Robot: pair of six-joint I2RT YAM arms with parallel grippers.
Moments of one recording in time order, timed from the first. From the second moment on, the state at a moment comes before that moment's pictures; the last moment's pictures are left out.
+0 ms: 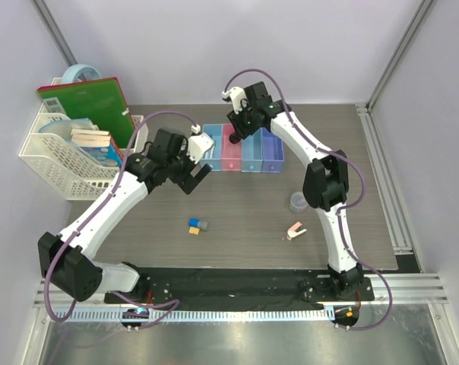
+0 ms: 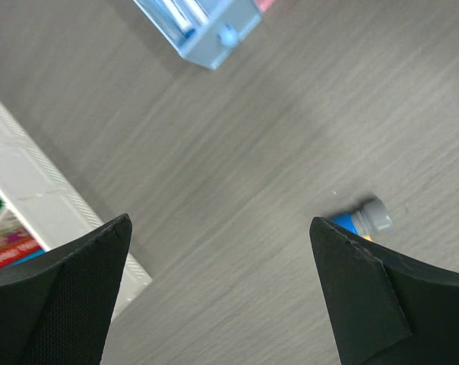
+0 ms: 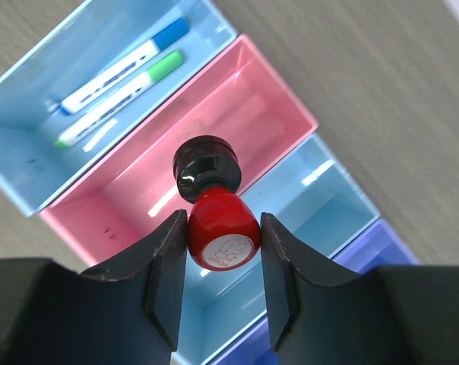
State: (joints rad) left arm -0.51 1.32 1.27 -0.74 -0.02 0.38; right arm 0.46 2.29 2.20 -0.70 -0.19 -0.31
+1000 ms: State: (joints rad) left arm -0.48 1.35 1.04 -0.59 0.02 0.29; right arm 0.58 2.45 2.25 -0.55 0.08 -0.53
